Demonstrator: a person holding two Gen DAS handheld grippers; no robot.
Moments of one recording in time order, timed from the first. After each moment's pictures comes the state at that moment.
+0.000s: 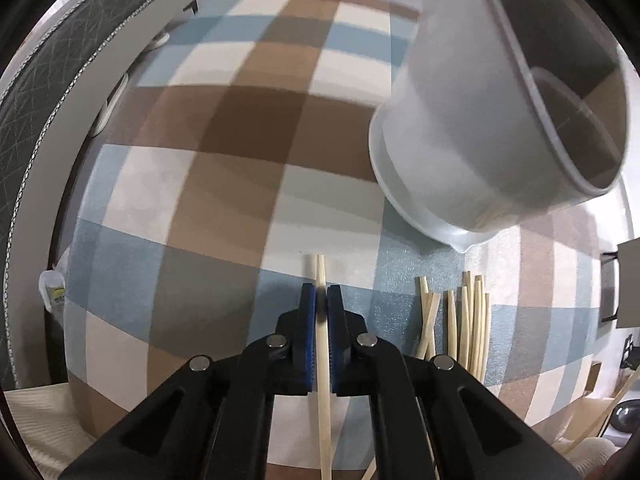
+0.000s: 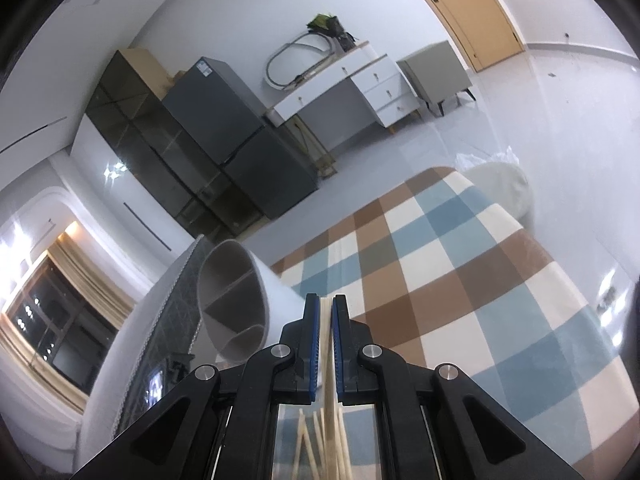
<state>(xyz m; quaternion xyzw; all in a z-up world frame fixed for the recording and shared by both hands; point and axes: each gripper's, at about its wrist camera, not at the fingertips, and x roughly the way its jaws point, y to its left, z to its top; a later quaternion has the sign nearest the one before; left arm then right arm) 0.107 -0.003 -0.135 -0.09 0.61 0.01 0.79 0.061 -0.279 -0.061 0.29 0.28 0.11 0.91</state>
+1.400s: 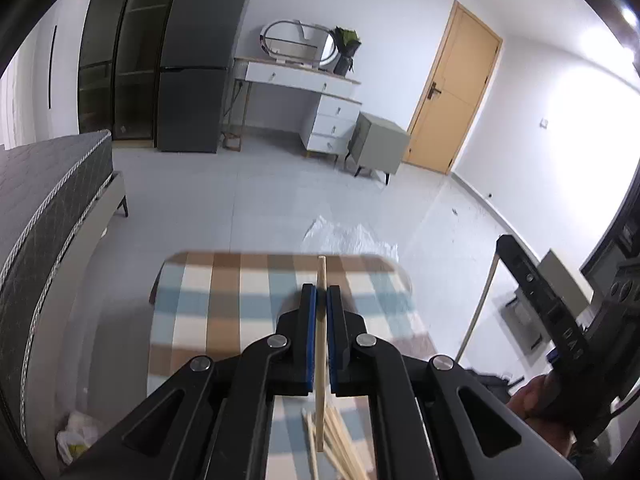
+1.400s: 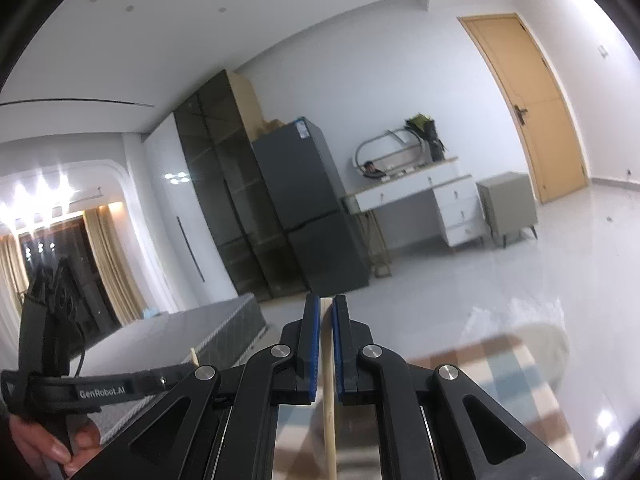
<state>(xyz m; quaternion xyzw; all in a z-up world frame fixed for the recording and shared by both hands) 0.102 0.020 0.122 -0.09 0.34 -0.17 0.92 0.084 -0.202 0.112 0.17 0.10 0.17 0.97</state>
